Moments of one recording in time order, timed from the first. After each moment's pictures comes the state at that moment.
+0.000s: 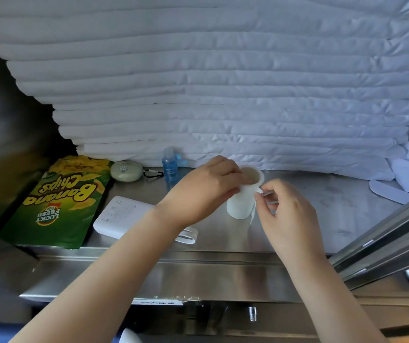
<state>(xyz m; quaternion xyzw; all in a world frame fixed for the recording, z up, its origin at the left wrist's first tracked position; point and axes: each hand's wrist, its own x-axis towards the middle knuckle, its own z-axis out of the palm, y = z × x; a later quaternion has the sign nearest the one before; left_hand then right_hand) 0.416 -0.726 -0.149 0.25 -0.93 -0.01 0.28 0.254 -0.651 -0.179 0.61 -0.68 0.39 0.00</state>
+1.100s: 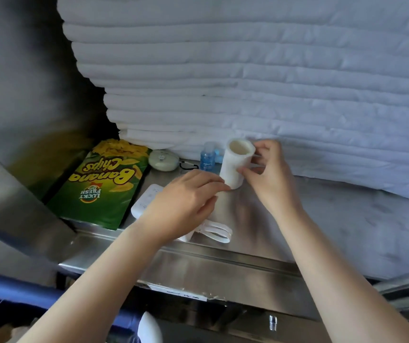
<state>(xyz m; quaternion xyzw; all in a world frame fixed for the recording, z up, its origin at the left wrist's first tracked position) 0.502 -0.702 -0.171 0.39 -0.88 -0.02 0.27 0.310 -0.757 -0.190 0.64 -0.55 0.48 -0.23</state>
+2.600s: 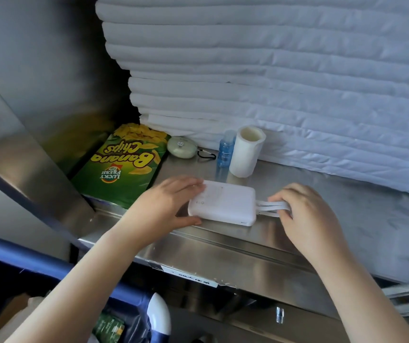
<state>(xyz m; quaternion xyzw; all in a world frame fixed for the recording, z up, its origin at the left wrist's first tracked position) 0.563 -0.677 -0.207 0.48 -0.85 -0.04 0.22 0.284 -0.679 -0.195 0.77 -0.60 0.21 -0.05</state>
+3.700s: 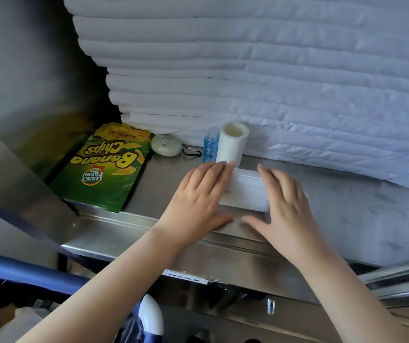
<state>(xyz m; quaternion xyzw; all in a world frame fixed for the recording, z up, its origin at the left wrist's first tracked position) 0.486 -0.683 -0.206 0.47 -0.85 0.10 0.21 0.287 -0.670 -0.206 0.79 -0.56 0.22 0.06</state>
